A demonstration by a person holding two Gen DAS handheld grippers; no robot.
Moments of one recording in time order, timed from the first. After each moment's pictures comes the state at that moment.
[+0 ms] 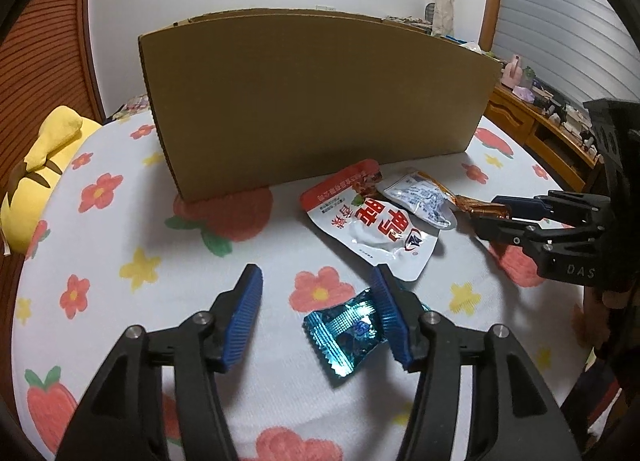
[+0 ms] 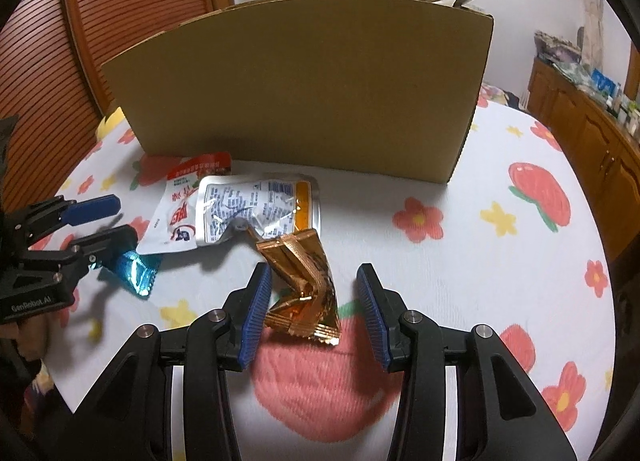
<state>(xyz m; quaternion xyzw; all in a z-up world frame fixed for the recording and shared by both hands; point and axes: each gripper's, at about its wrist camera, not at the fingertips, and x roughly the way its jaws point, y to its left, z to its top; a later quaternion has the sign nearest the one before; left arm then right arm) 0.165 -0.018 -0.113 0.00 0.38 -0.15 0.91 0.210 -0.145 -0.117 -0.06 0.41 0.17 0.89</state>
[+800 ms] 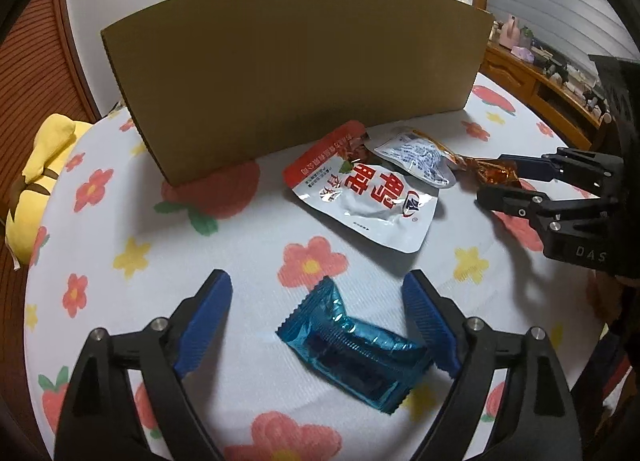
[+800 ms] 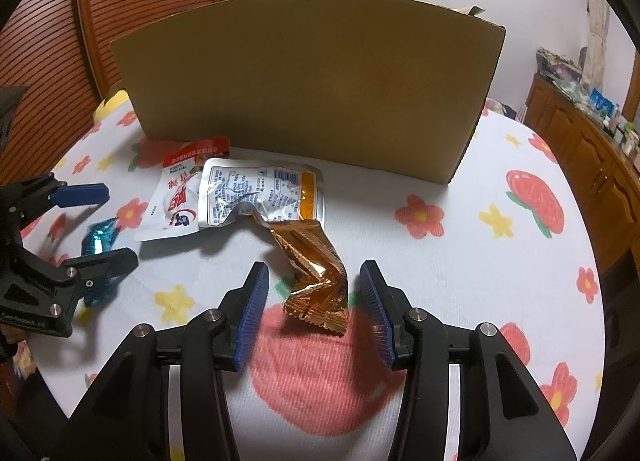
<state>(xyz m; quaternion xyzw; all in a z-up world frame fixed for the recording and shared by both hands) 0.164 -0.033 -0.122 0.06 0.42 -0.15 0.89 0.202 -0.140 -0.122 -0.10 0.40 0.16 0.90</state>
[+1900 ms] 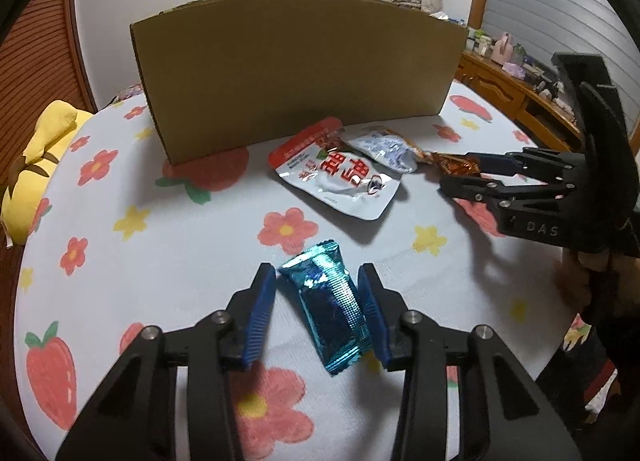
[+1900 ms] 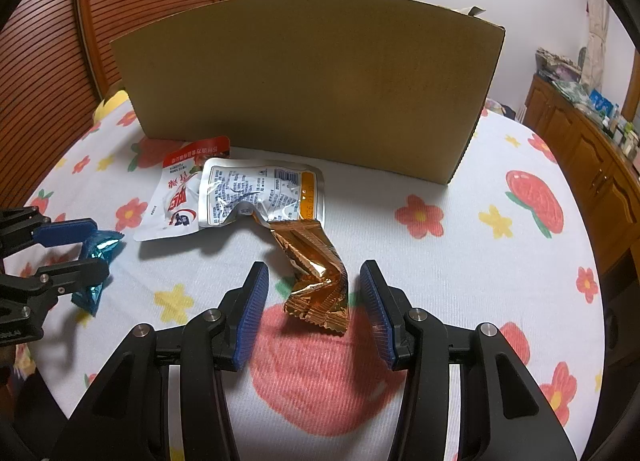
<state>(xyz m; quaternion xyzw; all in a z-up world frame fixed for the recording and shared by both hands) 0.131 -0.029 -0.117 0.03 0.42 -0.15 0.90 0.202 -0.139 -0.122 -0.10 0.40 0.16 0.90</state>
